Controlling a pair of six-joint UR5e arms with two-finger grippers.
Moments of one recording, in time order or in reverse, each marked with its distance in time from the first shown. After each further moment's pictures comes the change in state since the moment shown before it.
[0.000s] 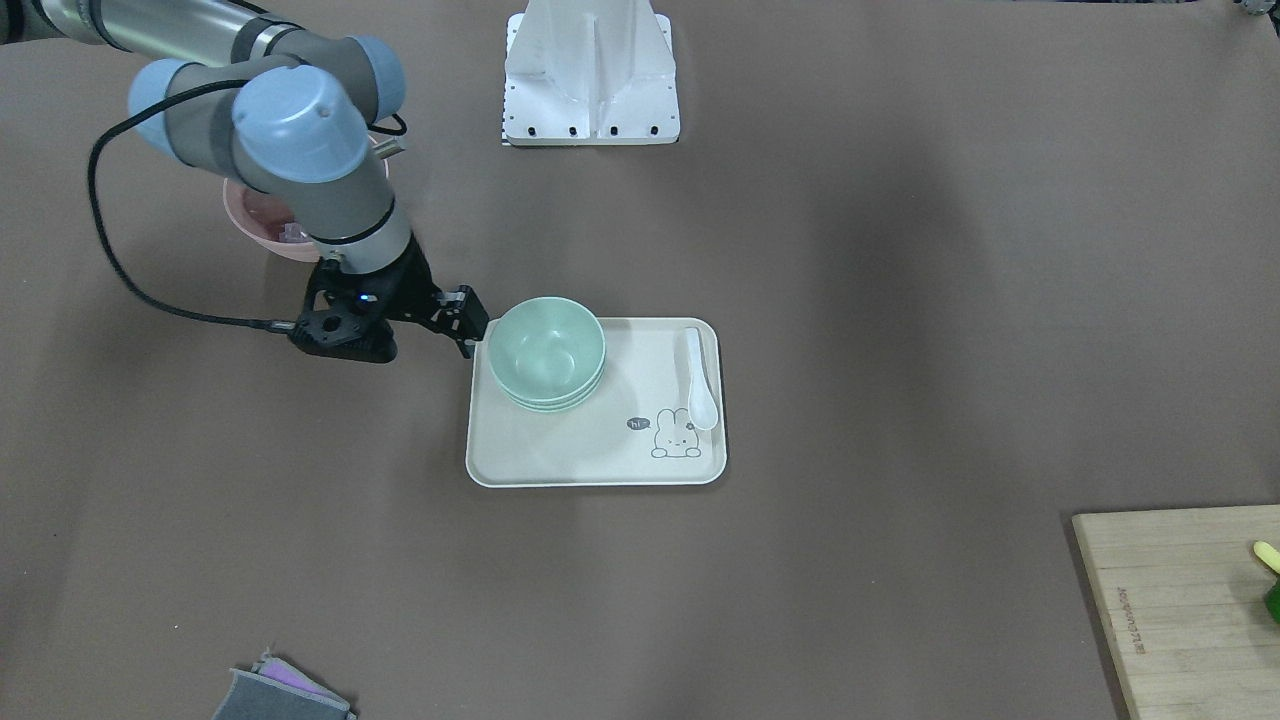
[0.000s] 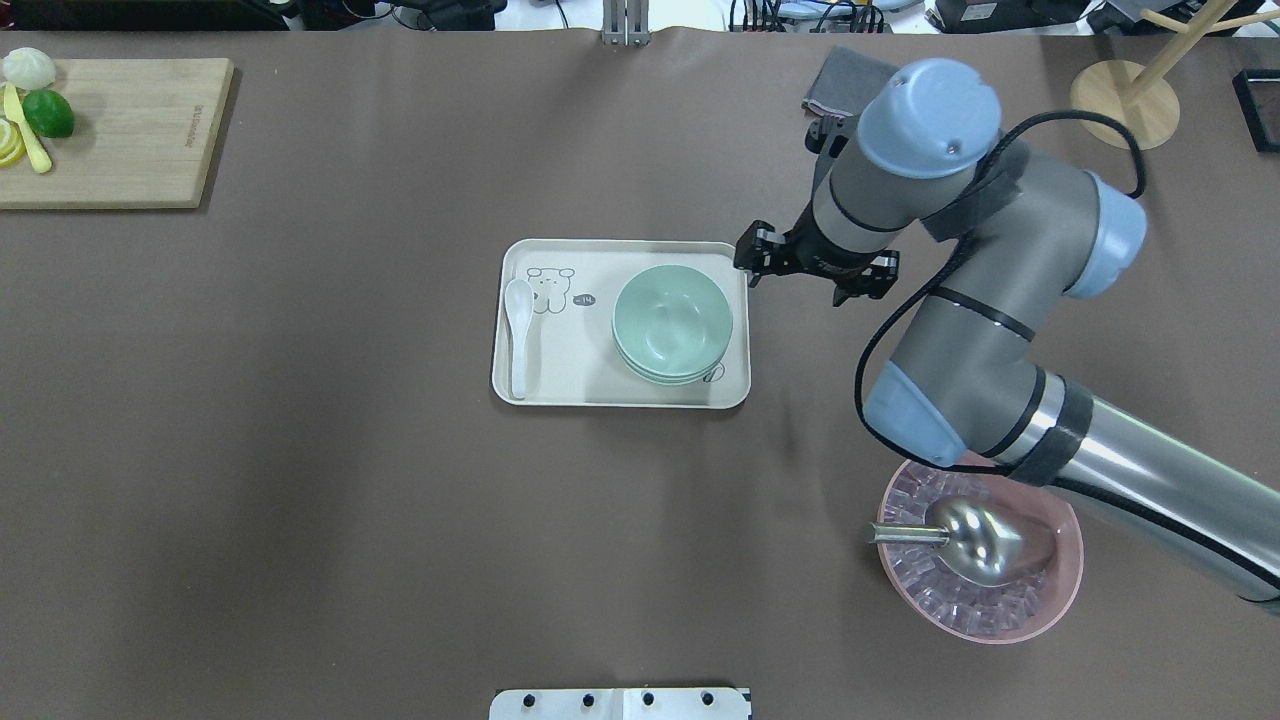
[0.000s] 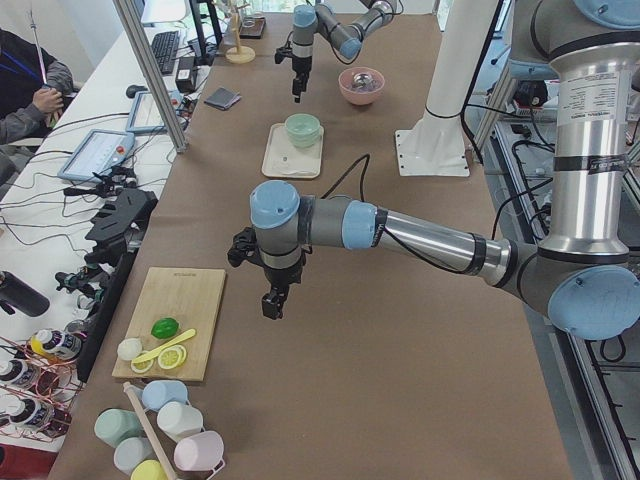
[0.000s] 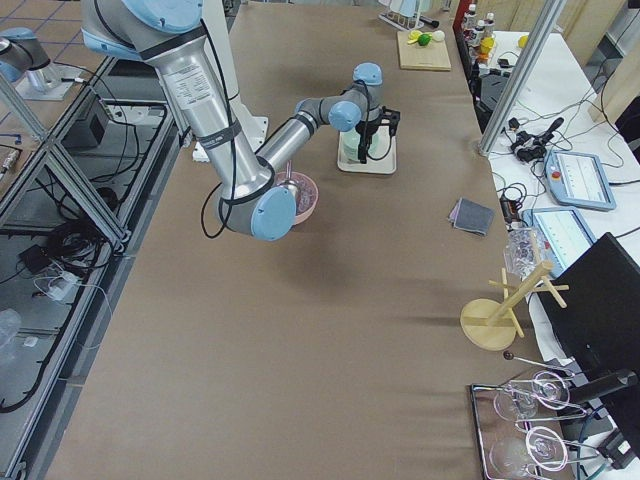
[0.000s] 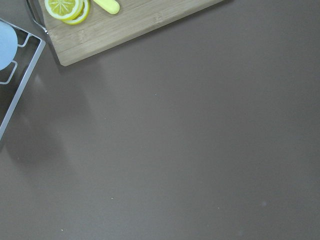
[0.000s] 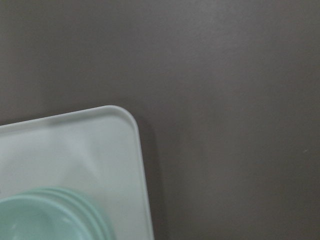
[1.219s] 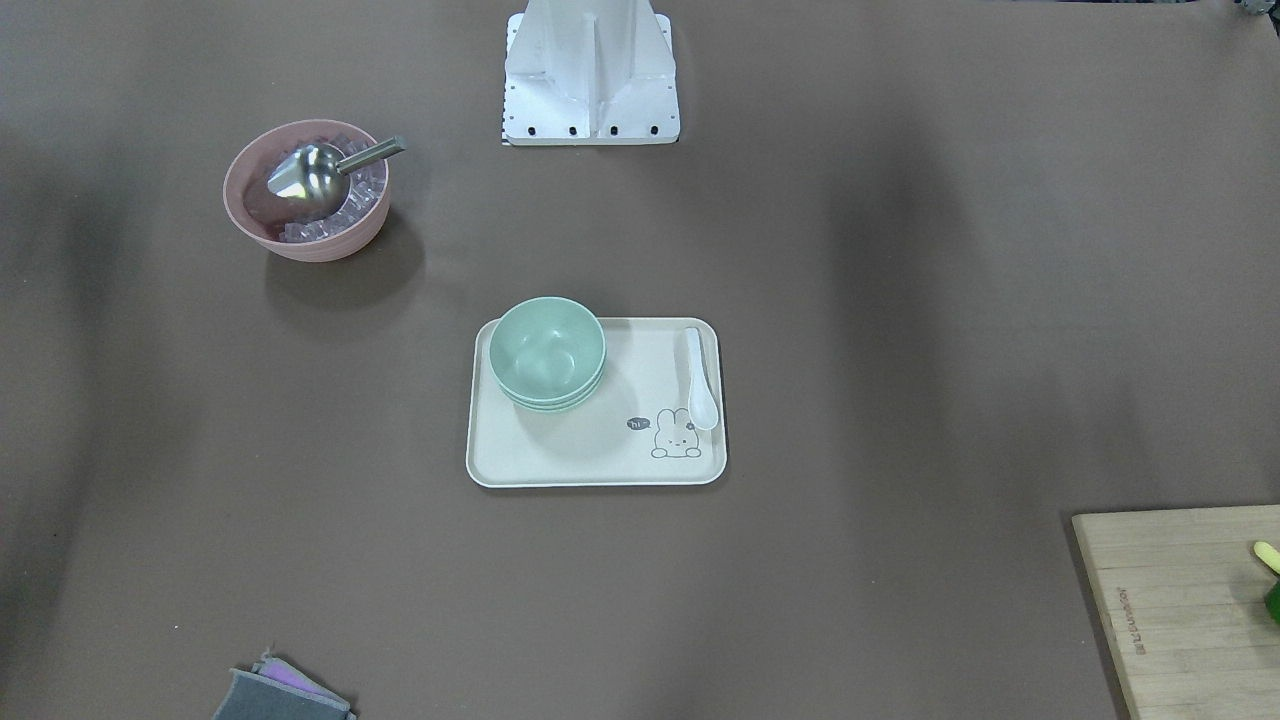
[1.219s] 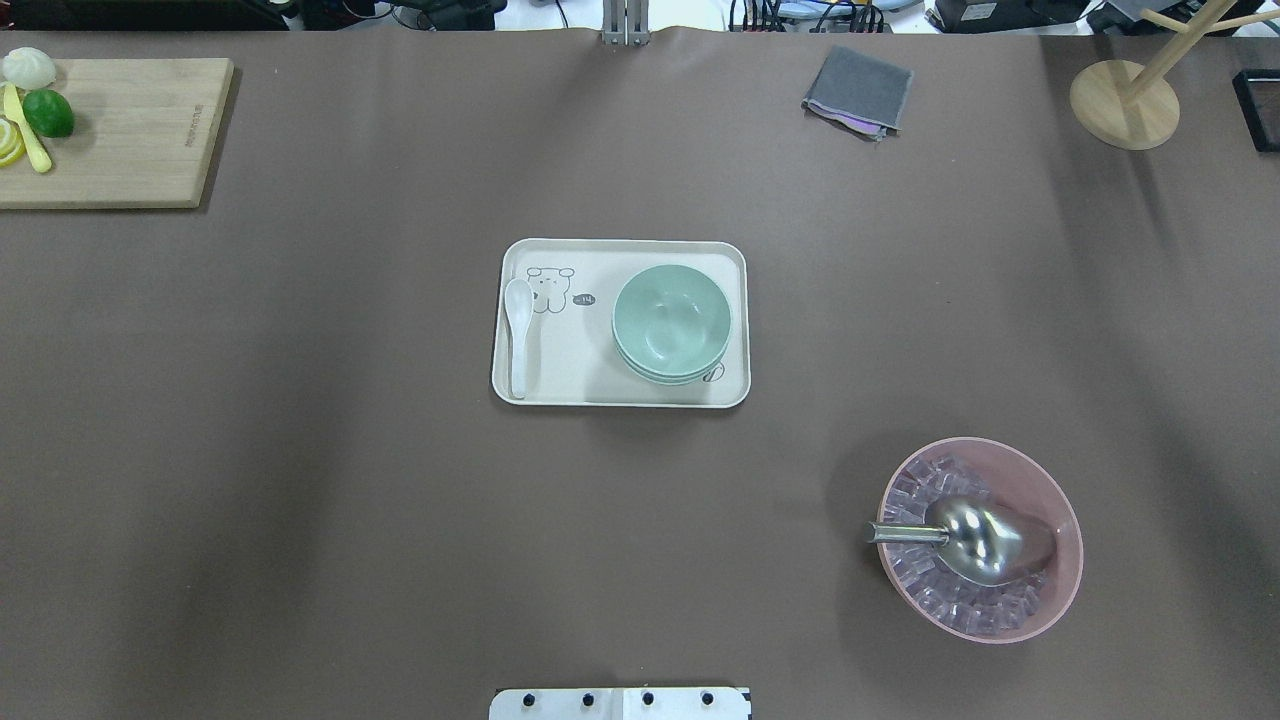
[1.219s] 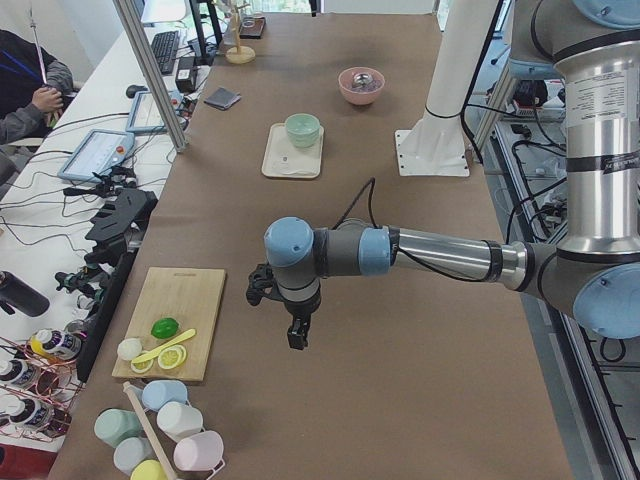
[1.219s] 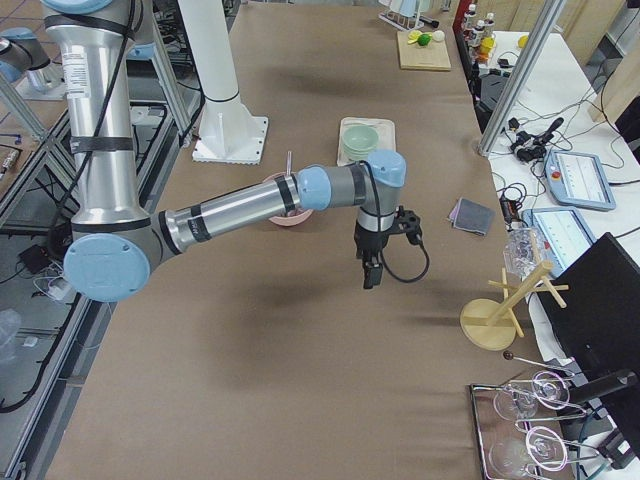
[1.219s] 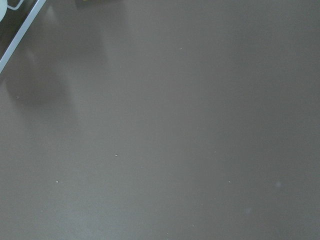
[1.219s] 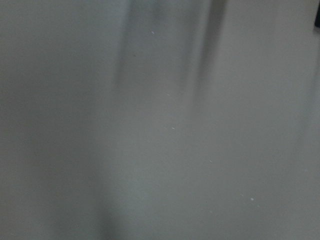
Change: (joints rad) left arm -0.002 0.074 0.053 -0.012 0.006 -0.033; right arm 0.646 -0.554 0.147 -0.284 0.122 -1.178
